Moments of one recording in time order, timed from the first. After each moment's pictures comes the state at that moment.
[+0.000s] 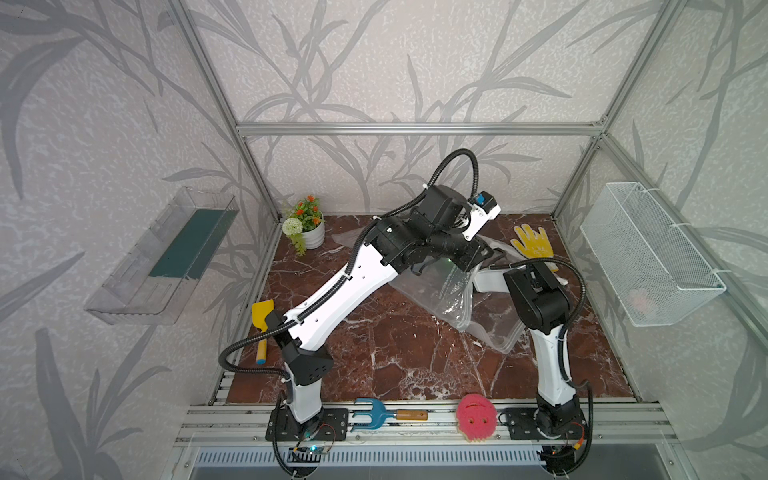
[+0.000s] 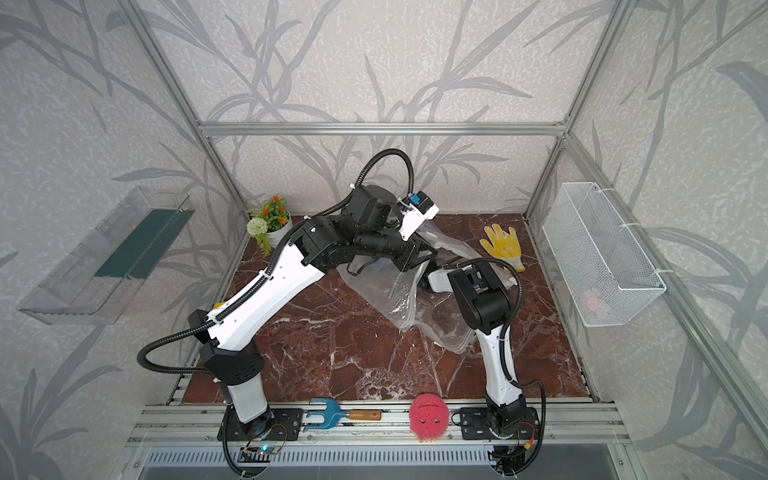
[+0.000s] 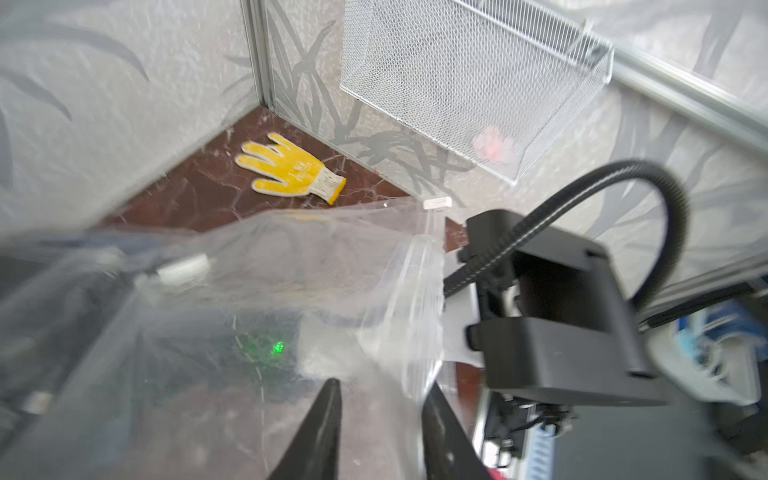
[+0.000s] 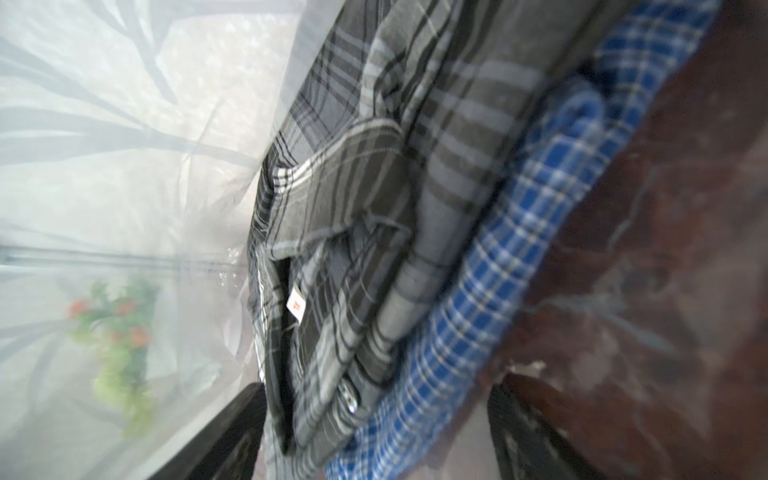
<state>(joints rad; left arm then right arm) -0.89 1.83 2.24 -0.95 0.29 -0.09 0.43 2.23 1.29 0.49 -0.15 1.12</state>
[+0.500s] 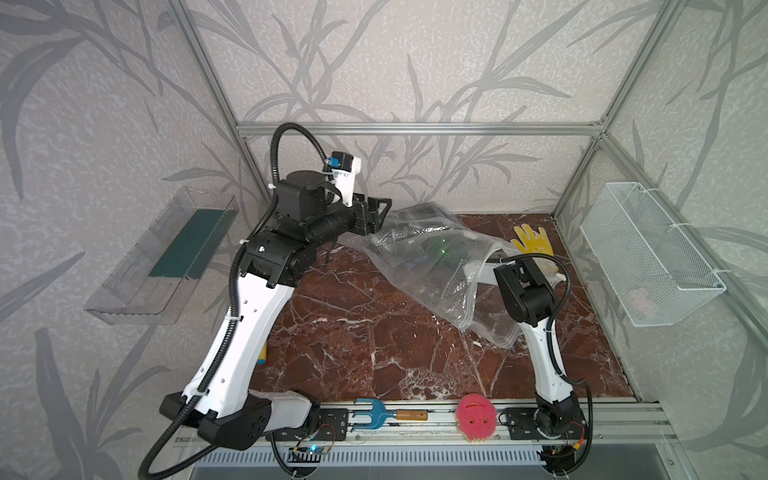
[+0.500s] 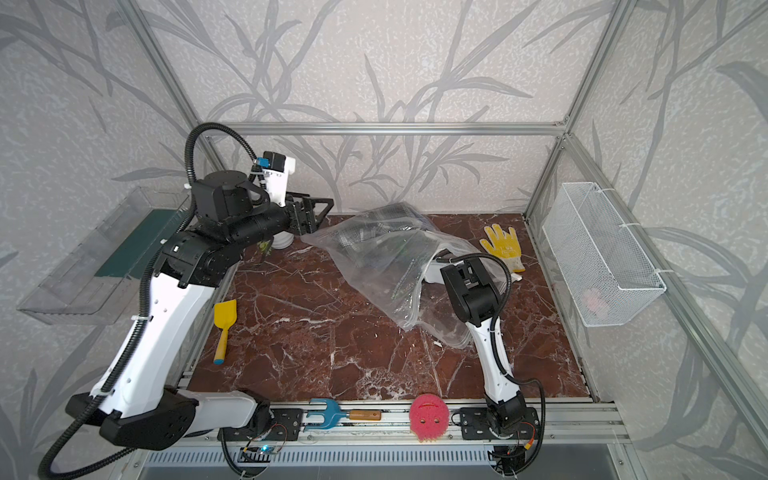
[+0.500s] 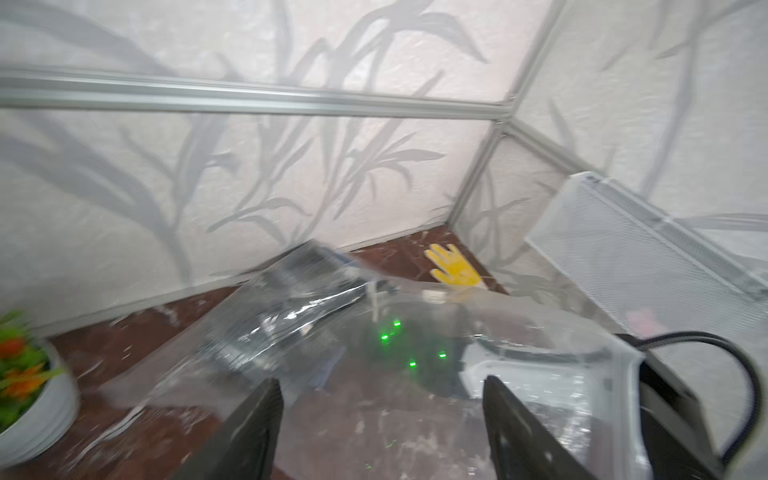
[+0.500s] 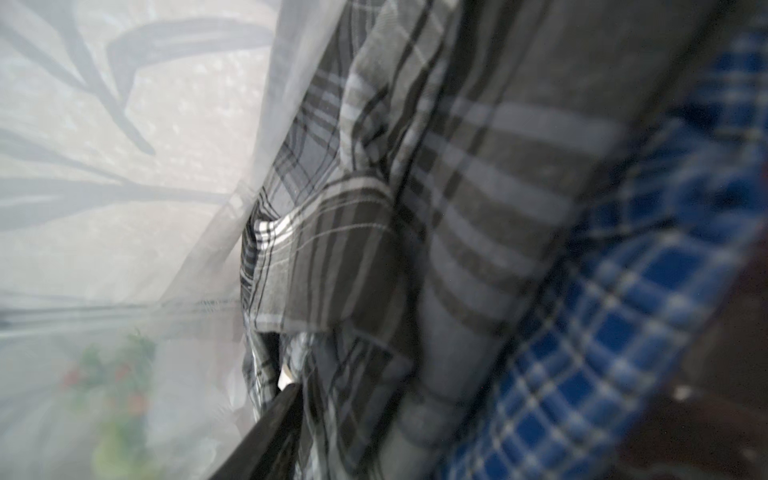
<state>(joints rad) -0.33 1.34 1.73 -0.71 0.23 -0.25 0.43 2.37 1.53 0.37 -0.10 1.18</state>
